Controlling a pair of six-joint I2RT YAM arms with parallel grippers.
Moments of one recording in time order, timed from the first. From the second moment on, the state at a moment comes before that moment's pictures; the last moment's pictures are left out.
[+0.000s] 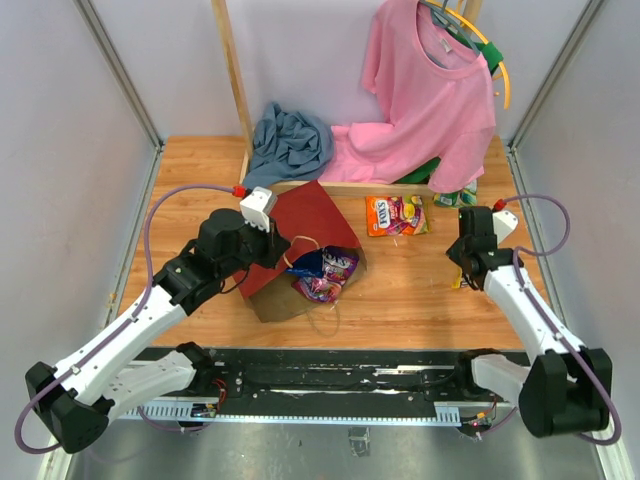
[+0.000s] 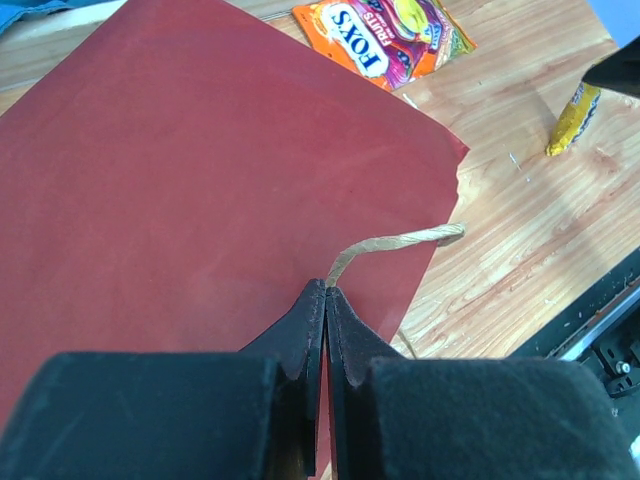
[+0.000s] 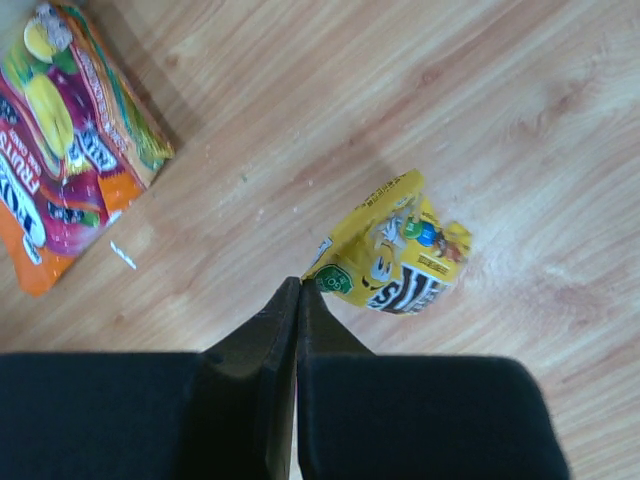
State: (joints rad) left arm -0.66 0.91 0.86 -0.35 -0.01 -0.28; right arm 0.14 1.06 0.70 -0.49 0.38 0.72
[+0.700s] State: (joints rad) left arm -0.66 0.92 0.86 -0.38 -0.05 -0.27; right arm 0.10 1.45 1.04 -0.30 0.28 0.66
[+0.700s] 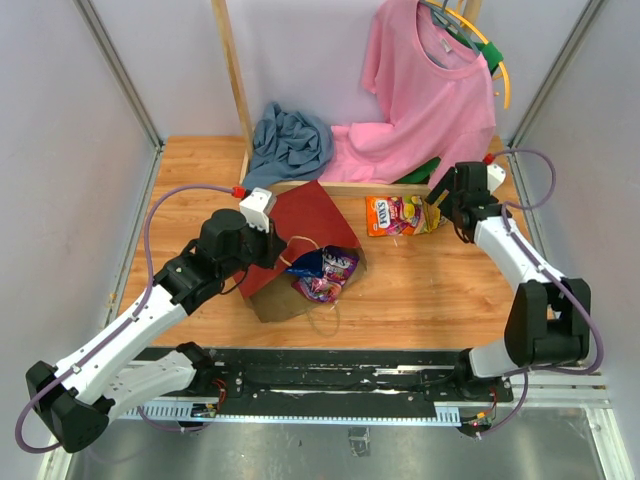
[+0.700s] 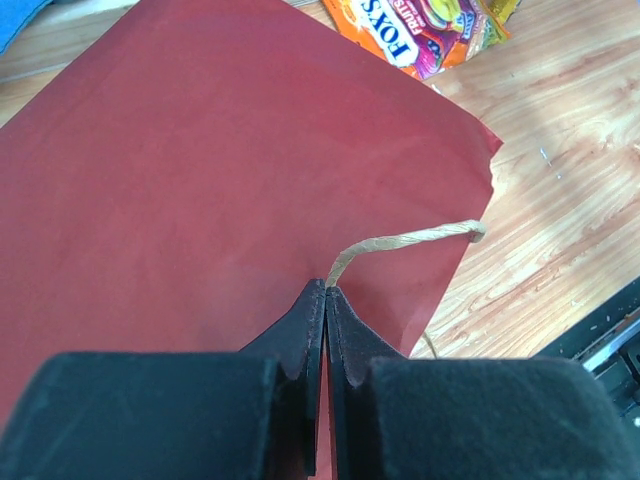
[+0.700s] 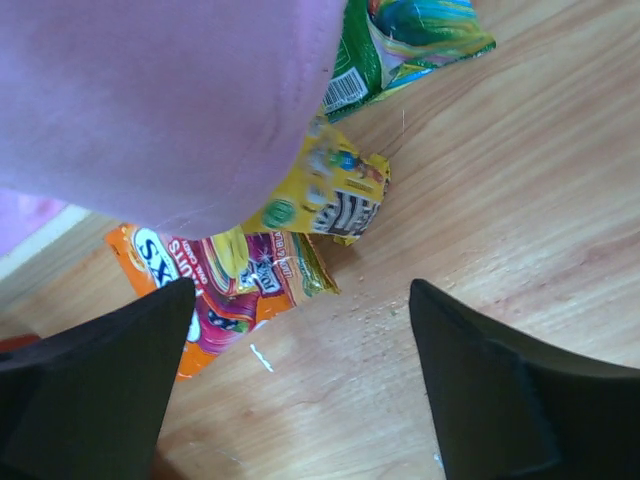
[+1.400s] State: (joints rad) left arm -0.66 0.92 0.87 -0.40 -0.06 -0.26; right arm -0.03 1.28 0.80 -0.28 0.10 0.43
